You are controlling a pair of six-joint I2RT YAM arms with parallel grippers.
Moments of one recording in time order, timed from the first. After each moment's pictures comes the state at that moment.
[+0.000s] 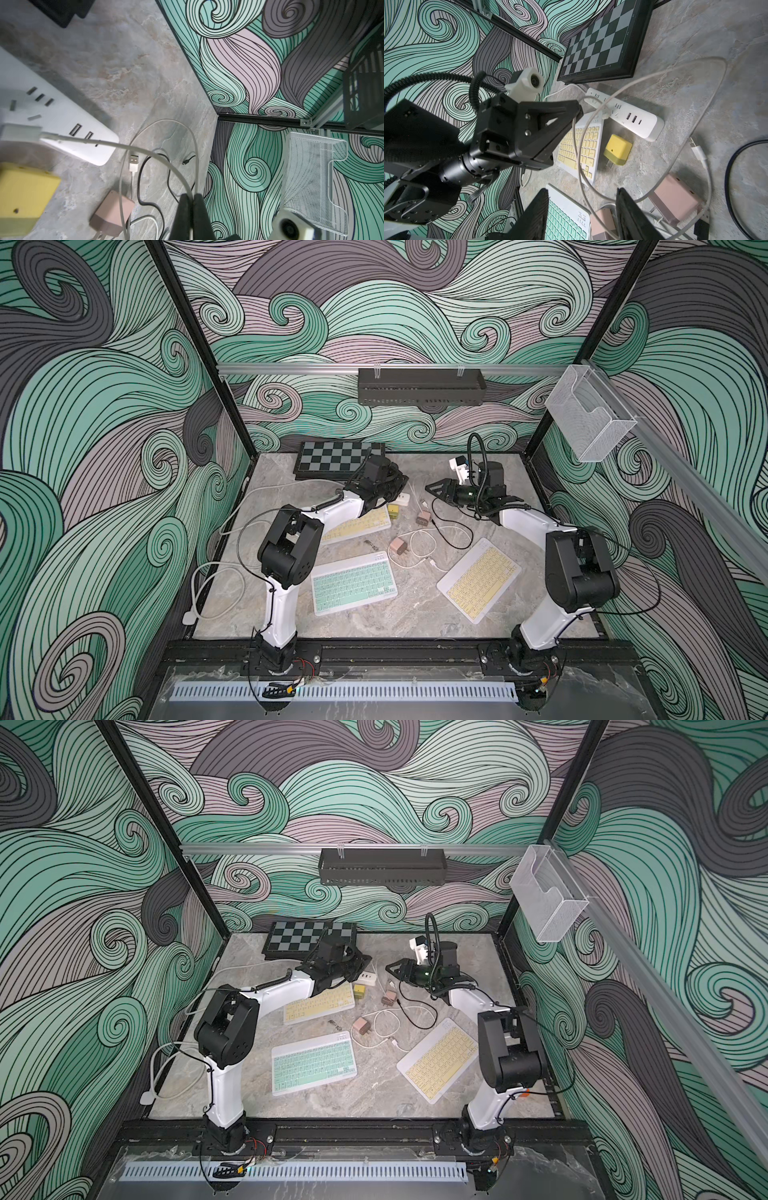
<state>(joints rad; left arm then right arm) -0.55 2.01 1.46 0.10 0.18 -1.34 0.16 1.69 1.04 0.08 -0.80 0.59</state>
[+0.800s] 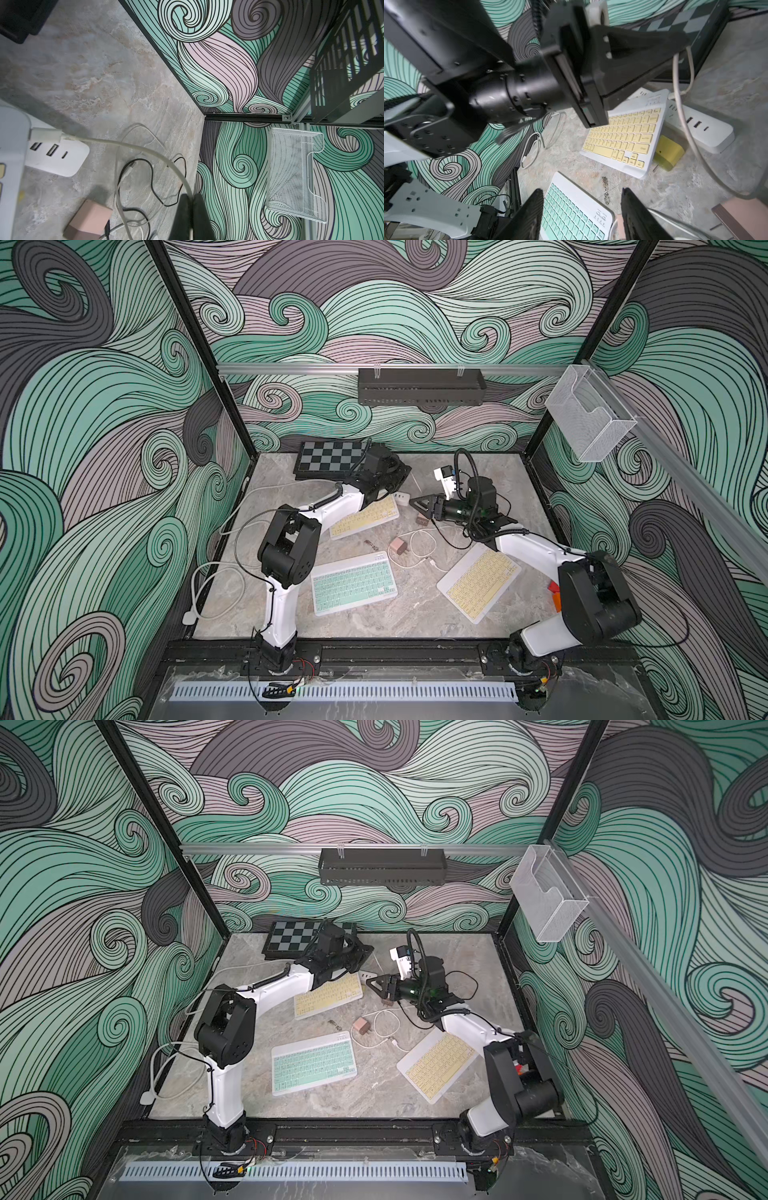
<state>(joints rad) -0.55 2.01 1.54 0.06 0.20 -1.32 0.34 1.56 0.87 0.29 -0.72 0.53</state>
